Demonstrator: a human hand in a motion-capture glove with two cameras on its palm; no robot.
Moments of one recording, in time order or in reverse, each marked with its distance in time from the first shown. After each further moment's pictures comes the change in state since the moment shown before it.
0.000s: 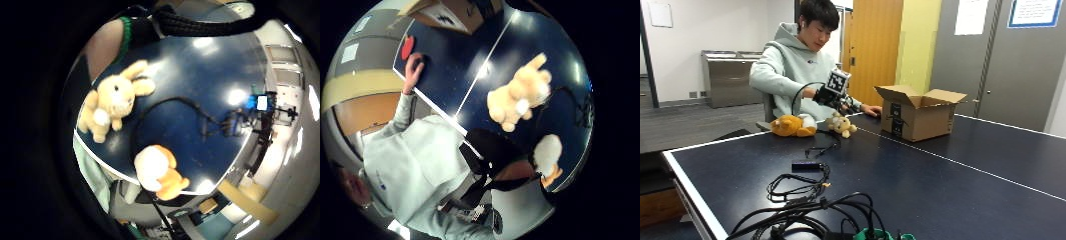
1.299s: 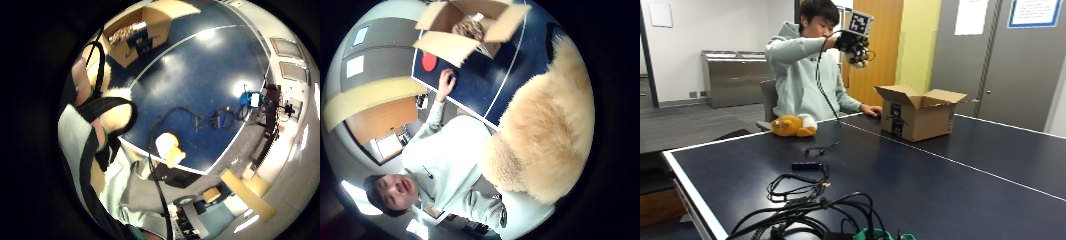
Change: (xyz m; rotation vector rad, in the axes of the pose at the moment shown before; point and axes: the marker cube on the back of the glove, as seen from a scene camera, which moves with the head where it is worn) arm -0.128 0.030 -0.189 0.011 0.104 -0.227
